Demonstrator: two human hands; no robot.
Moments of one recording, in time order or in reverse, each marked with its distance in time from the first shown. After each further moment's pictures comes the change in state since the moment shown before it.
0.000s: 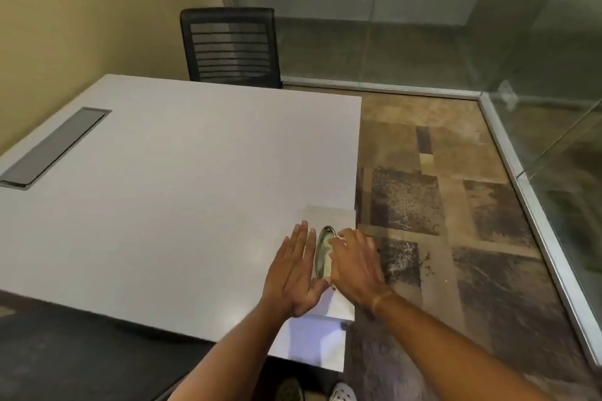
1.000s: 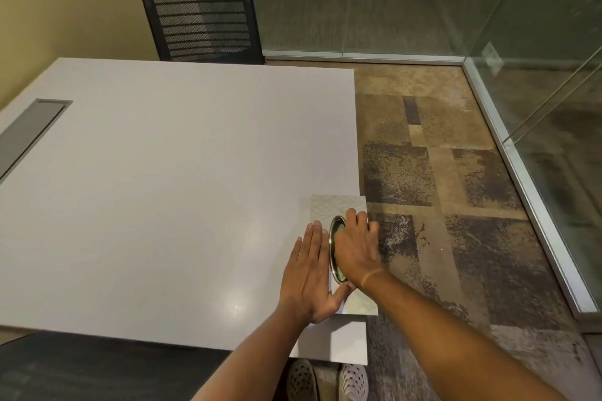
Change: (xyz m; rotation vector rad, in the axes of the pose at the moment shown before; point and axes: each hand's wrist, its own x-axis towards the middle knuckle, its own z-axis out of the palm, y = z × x) left_hand 0.002 -0.009 0.016 0.012 -0.104 0.064; right_hand 0.043 -0.027 0.034 -0.216 -0.085 0.230
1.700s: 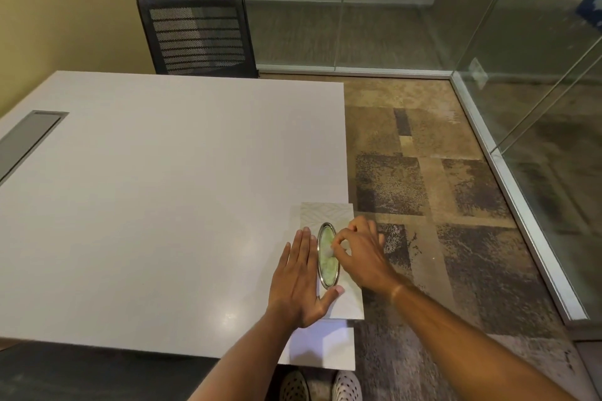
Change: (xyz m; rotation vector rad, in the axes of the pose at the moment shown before) left_hand -0.001 -0.001 0.000 0.025 0.009 0.004; right_hand -0.020 0.049 -0.013 0.569 0.059 -0.073
